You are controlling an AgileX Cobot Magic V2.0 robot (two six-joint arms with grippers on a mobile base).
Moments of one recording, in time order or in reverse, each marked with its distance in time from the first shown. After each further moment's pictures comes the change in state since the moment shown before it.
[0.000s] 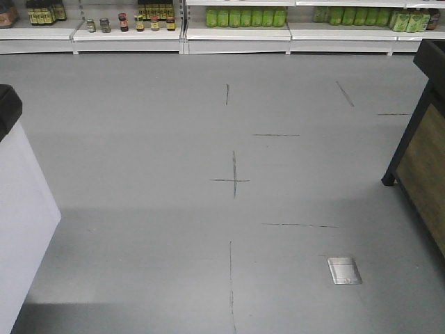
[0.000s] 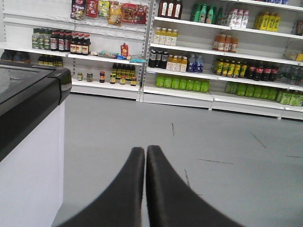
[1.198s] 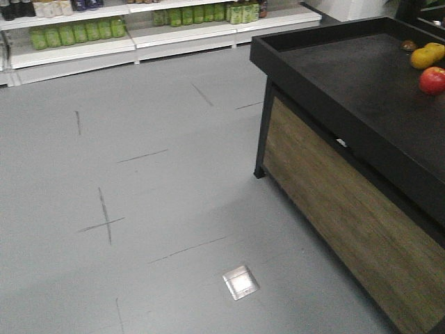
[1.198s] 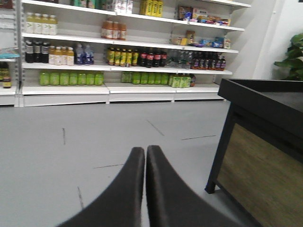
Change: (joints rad) left arm 0.000 0.000 0.000 0.000 0.000 0.000; right arm 0.000 0.000 0.000 0.000 0.000 0.000
